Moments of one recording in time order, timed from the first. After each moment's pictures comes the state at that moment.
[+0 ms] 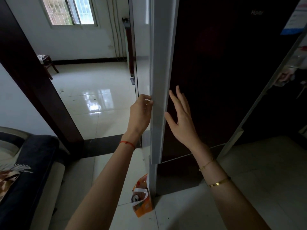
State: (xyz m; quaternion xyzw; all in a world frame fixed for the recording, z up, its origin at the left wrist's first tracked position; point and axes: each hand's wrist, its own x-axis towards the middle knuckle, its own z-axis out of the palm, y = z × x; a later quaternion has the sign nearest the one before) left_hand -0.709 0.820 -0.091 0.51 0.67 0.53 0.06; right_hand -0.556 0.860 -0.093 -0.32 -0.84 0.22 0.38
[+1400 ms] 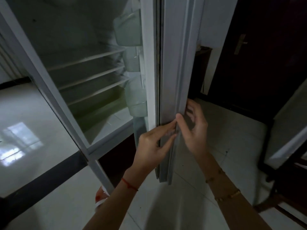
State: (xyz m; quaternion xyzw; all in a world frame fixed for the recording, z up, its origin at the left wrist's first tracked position) left_hand -0.423 0.704 -0.108 0.78 0.31 0.52 0.15; right_hand -0.278 0.713 -0.090 -0.43 -0.60 0.14 0.66
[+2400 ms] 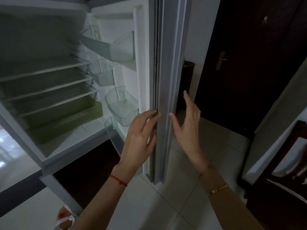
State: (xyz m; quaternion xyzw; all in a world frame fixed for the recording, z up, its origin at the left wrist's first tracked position) left_hand -0.234 0.733 -0.083 0.81 0.36 0.46 -0.04; right_hand -0.062 0.745 -0.072 -0.55 -0.63 -0.01 0.55
